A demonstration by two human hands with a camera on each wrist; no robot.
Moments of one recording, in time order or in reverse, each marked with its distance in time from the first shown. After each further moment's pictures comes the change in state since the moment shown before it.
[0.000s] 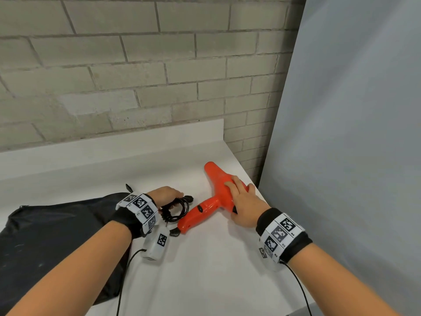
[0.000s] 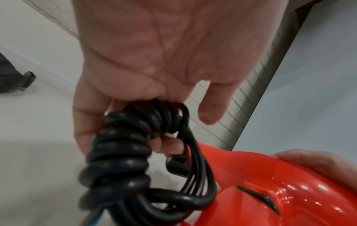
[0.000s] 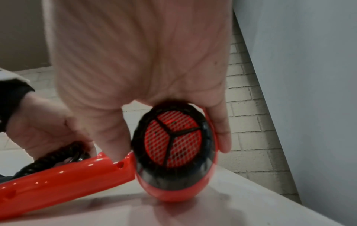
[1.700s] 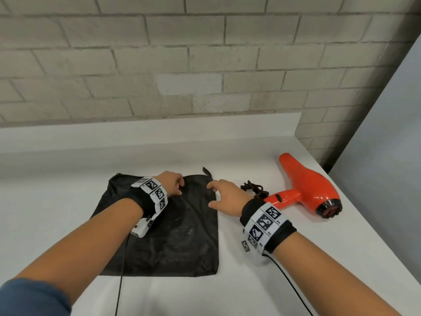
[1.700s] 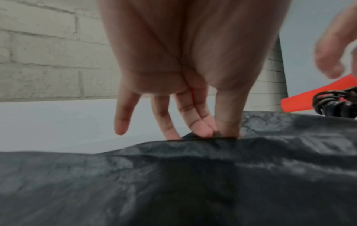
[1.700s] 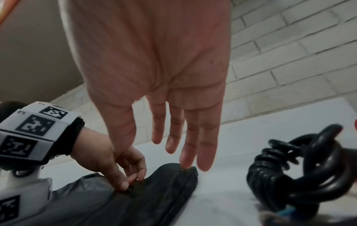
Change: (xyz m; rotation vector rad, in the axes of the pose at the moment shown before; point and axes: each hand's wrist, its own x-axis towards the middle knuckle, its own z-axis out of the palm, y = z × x) left_hand -0.006 -0.181 -0.129 0.498 0.222 0.157; right_hand 0.067 -0.227 0.049 0.230 -0.197 -0.221
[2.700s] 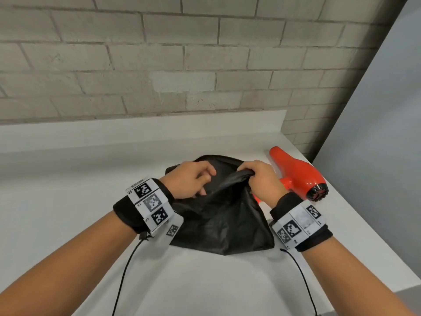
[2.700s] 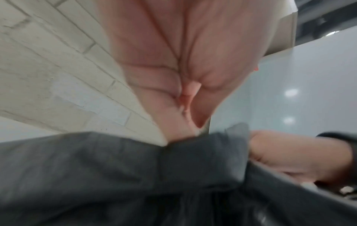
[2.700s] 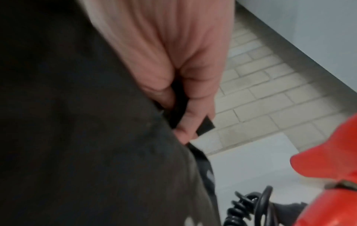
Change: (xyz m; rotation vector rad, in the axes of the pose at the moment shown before) left_hand -0.092 0.065 -0.026 -0.429 0.107 0.392; right_hand -0.053 0.004 -0.023 0.254 0.575 0.077
